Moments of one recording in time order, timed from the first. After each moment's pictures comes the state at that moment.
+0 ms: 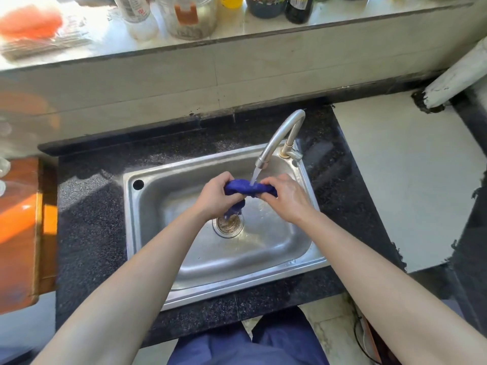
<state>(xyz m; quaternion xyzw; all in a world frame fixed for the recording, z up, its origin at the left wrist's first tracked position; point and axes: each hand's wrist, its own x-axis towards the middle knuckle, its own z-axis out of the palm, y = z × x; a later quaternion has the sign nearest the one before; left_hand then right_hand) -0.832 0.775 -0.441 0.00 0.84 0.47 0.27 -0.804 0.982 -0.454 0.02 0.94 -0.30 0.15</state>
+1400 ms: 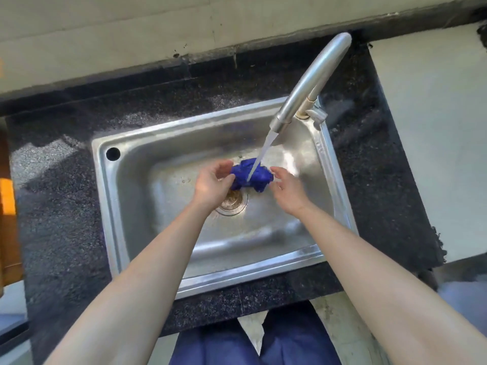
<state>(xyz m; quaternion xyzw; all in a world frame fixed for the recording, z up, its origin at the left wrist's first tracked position) -0.824 0.775 -0.559 -0.14 0.81 0.52 0.22 -0.792 0.968 -0.591 0.18 0.85 -0.44 0.22</state>
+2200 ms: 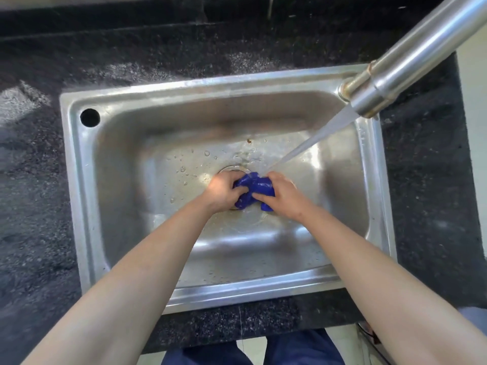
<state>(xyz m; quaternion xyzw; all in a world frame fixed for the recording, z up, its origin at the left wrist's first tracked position) -0.816 0.760 -0.654 -0.02 0.84 0.38 0.38 -0.794 0.946 -0.667 0.01 0.87 -0.35 0.34</state>
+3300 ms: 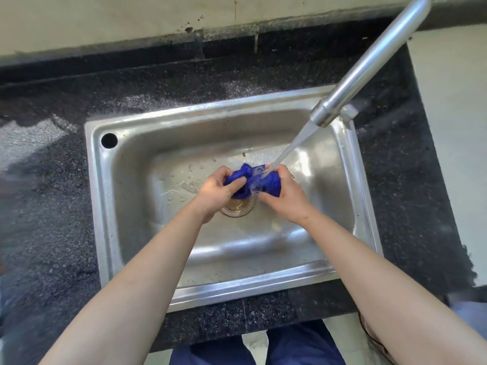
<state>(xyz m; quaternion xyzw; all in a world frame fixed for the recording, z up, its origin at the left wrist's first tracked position) -0.816 0.752 -0.606 -0.20 0.71 0.59 0.33 -0.789 0.946 -0.620 0.11 0.85 -0.46 0.23</state>
